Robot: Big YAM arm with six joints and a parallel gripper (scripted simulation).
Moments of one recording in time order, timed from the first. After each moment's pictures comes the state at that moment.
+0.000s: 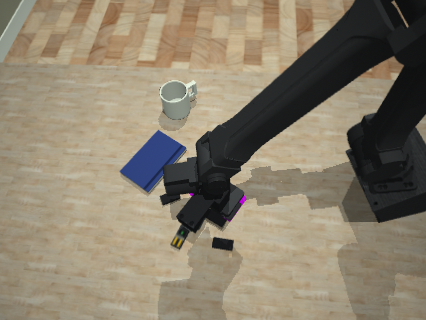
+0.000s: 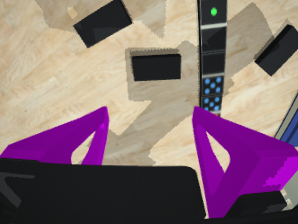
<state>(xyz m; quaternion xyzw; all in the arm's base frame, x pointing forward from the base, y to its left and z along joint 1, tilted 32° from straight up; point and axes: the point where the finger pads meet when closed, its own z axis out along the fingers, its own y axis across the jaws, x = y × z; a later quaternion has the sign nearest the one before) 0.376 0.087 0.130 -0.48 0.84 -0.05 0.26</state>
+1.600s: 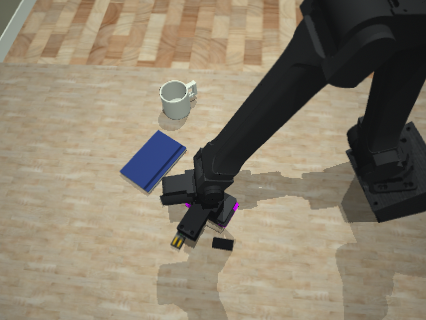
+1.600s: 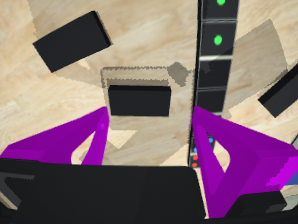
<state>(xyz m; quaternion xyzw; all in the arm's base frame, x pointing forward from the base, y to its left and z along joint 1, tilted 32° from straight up) 0.418 0.097 0.094 -0.51 0.81 -0.07 0.27</state>
